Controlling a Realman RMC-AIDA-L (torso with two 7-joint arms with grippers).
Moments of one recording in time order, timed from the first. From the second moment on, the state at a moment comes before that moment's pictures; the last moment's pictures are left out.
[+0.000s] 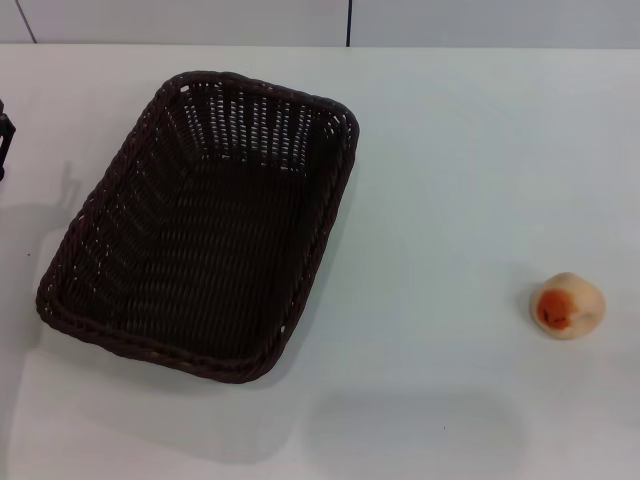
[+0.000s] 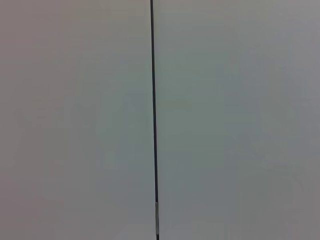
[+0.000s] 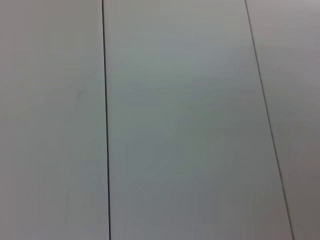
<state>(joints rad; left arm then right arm) -0.24 -2.07 -1.13 -0.32 2.44 1.25 0.00 0.05 2.08 0.13 0.30 -1.31 -1.81 0.01</state>
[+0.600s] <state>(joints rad) -0.23 -2.07 -1.13 -0.32 2.44 1.26 0.00 0.04 2.09 0.13 0.31 -1.31 -1.83 0.01</state>
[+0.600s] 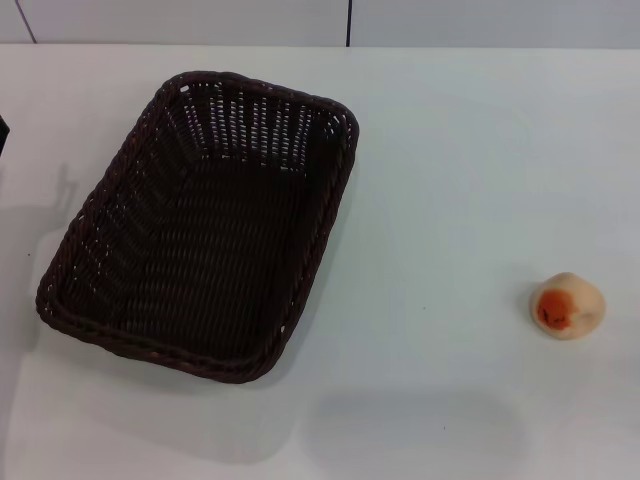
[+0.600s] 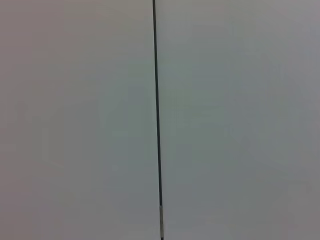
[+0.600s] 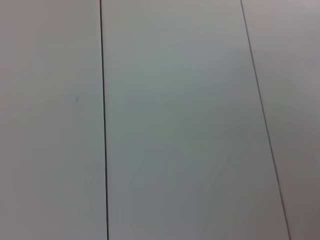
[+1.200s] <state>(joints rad) -0.23 -2.07 -1.13 -0.32 2.44 1.28 0.00 0.04 2.09 0.12 0.31 -1.31 -1.83 0.01</state>
